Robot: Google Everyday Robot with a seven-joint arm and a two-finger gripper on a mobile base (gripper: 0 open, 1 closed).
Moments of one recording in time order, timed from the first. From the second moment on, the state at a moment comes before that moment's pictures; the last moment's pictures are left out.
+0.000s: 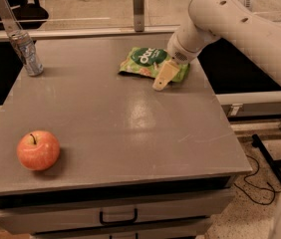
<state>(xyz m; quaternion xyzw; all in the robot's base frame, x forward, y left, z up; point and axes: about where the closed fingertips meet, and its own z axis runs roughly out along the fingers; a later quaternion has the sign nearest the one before) 0.714 -0.087 0.848 -0.57 0.76 -0.01 0.30</state>
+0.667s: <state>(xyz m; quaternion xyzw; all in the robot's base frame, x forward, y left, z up) 0.718 -0.082 0.847 -0.57 0.77 0.01 0.30</state>
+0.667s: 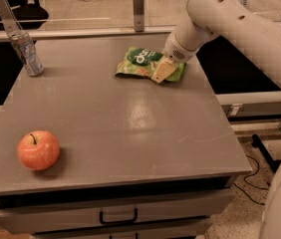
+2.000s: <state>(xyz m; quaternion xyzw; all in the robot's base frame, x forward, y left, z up) 0.669 -0.084 0.986 -0.60 0.69 -0.03 0.42</state>
